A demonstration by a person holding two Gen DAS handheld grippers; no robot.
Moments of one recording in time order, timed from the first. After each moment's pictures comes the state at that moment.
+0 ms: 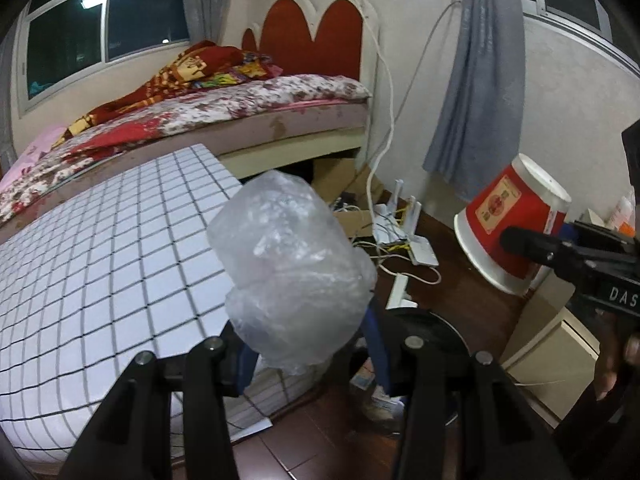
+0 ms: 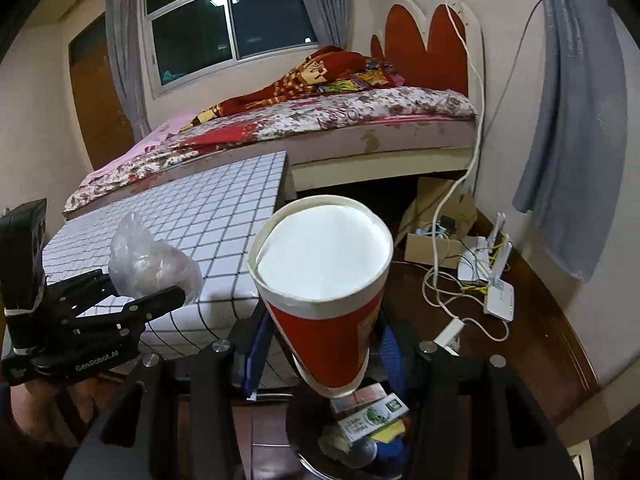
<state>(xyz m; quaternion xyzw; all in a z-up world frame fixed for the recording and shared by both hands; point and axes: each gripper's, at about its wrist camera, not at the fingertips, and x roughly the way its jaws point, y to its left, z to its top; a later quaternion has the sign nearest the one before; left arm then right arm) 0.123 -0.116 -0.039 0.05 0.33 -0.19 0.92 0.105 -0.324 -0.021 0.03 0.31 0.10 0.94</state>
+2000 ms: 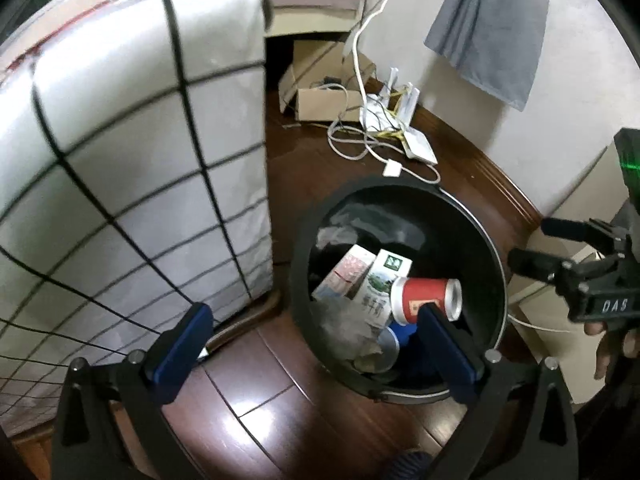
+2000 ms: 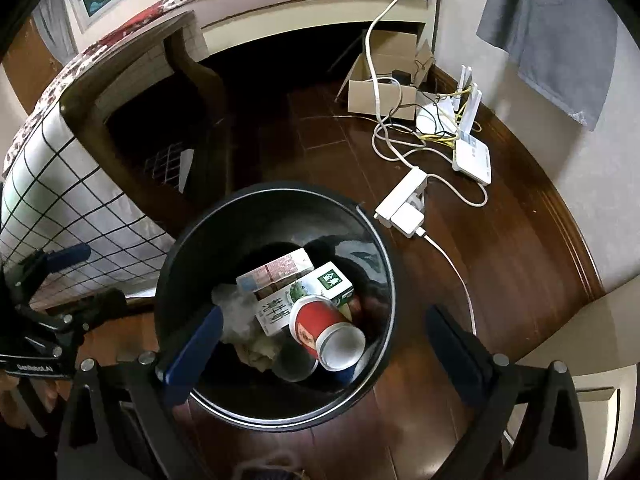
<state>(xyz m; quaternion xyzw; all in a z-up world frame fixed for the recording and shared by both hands) 0.131 -0.169 -0.181 0.06 0.48 -0.19 0.86 0.128 -0.399 -0.203 0.03 0.51 0.03 0.86</state>
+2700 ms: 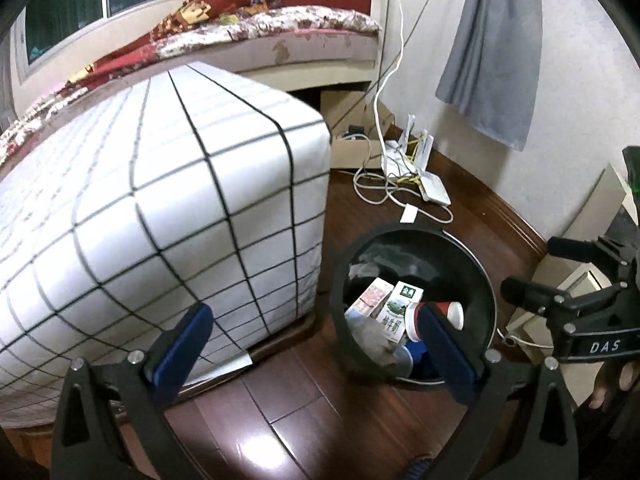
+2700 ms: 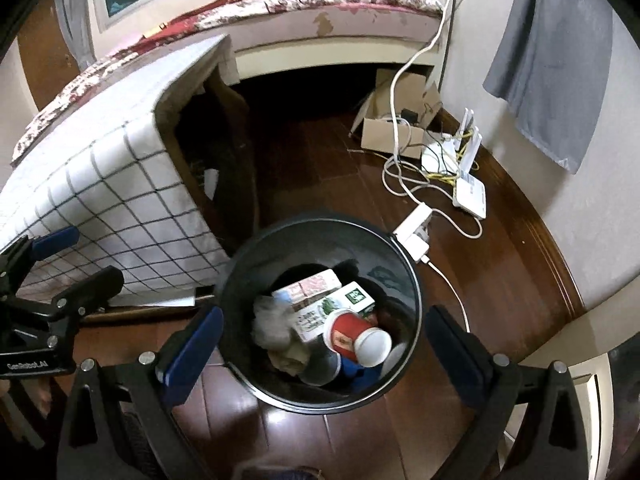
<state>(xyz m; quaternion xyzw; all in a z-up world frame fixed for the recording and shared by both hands) 0.096 -0.134 -0.122 0.06 0.41 -0.15 0.90 0.090 -0.343 -0.143 0.01 0.46 0.03 0.89</state>
